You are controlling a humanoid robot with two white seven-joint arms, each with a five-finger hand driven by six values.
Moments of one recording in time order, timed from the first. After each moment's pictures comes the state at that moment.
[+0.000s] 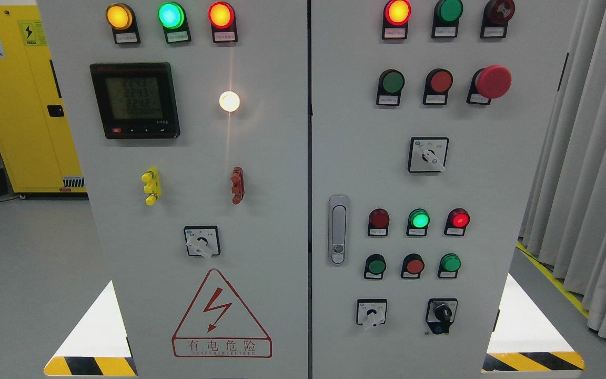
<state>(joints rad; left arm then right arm) 0.00 -0.07 -0.17 0.00 0.10 -0.12 0.05 0.26 -0.02 -0.02 -1.75 0.93 -0.37 0.23</state>
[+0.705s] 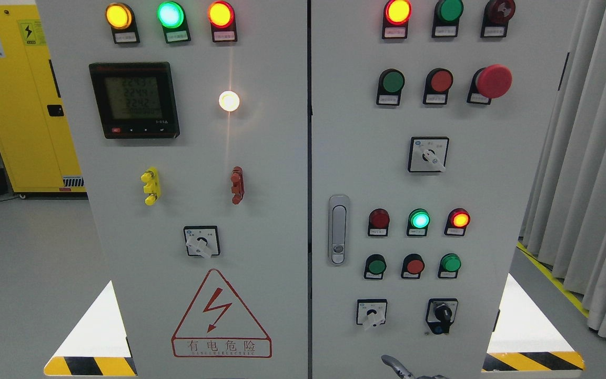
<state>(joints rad) 0.00 -0.10 -0.17 0.00 0.10 -0.12 0.05 0.03 -0.05 -0.04 -1.94 1.10 -0.40 0.21</state>
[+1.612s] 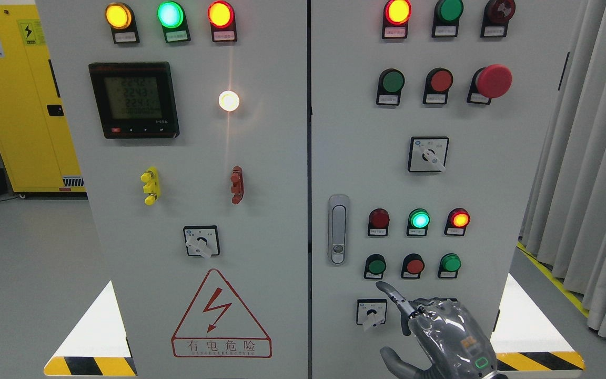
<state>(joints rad) 0.00 -0.10 -0.17 0.00 0.10 -0.12 0.05 -0.23 -0.07 -0.02 -1.88 1.16 -0.40 0.22</state>
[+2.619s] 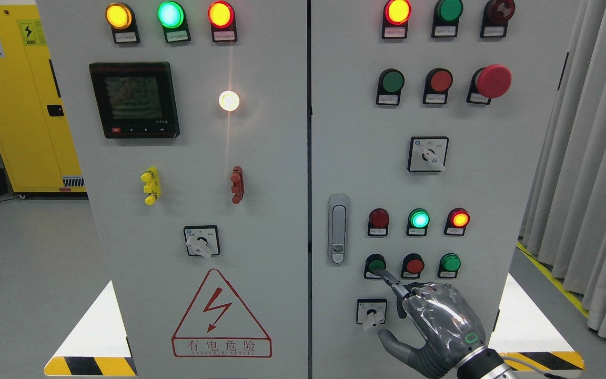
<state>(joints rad) 0.00 -0.11 -0.17 0.00 0.10 -0.12 0.05 -0.32 -0.09 -0.02 -1.76 1.16 -0.39 0.23</state>
